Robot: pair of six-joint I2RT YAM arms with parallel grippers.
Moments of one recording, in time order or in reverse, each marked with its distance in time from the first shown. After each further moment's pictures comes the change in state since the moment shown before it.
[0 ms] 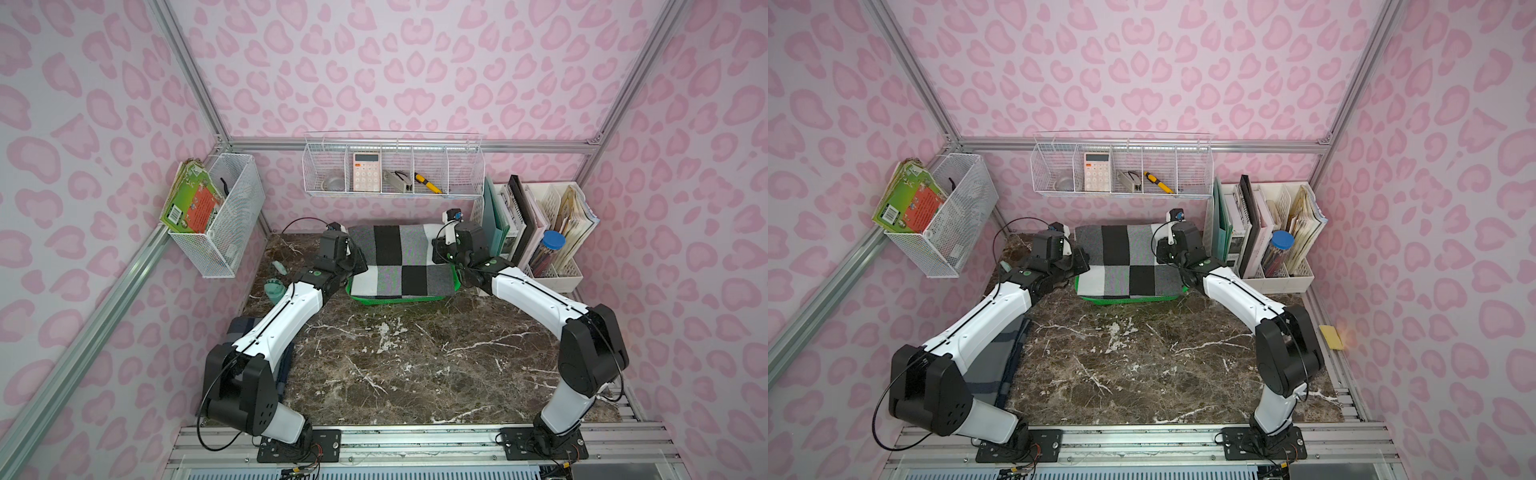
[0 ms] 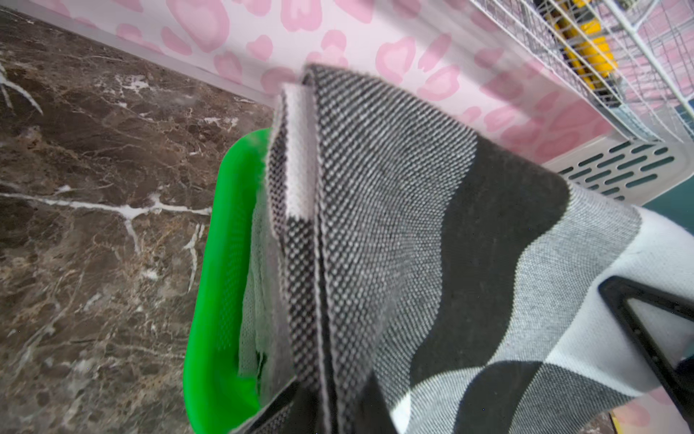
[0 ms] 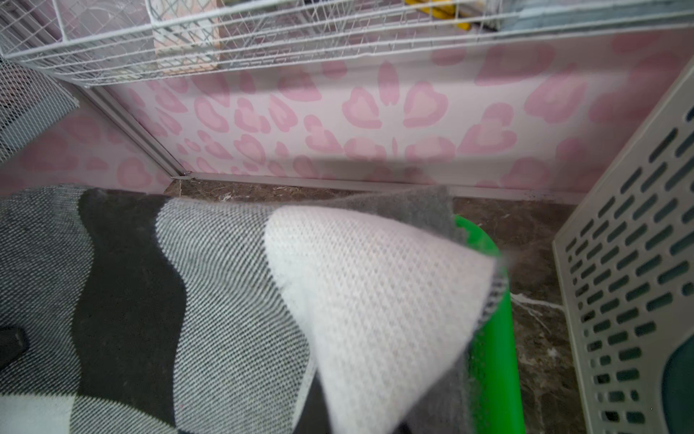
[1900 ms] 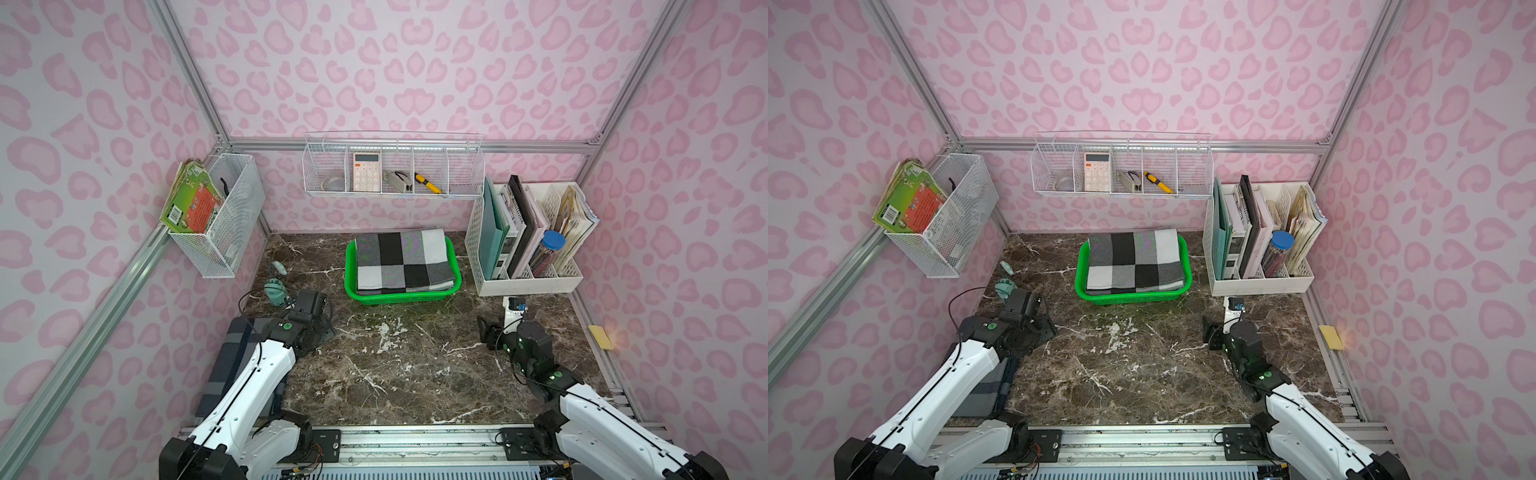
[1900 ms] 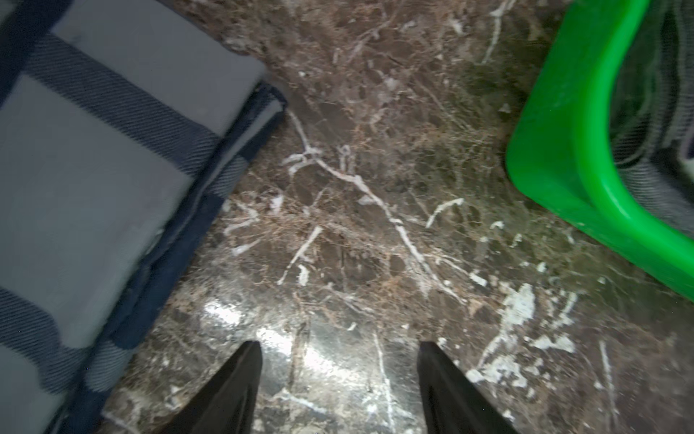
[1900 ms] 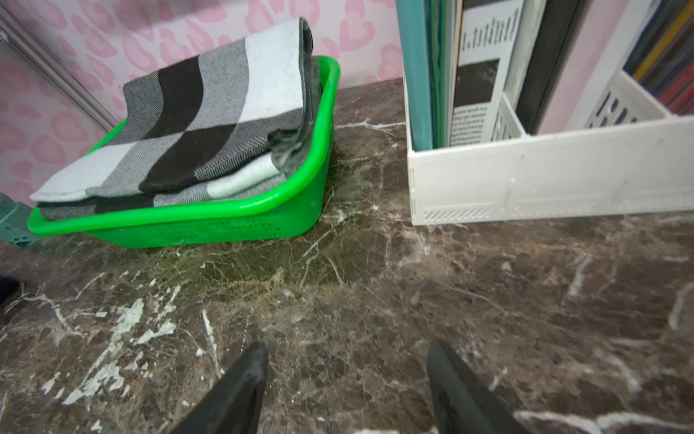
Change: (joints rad) left arm 0.052 -0.488 -0.452 -0.581 -0.266 -0.233; right arm -0.055 -0.998 -1.218 0.234 0.104 0.044
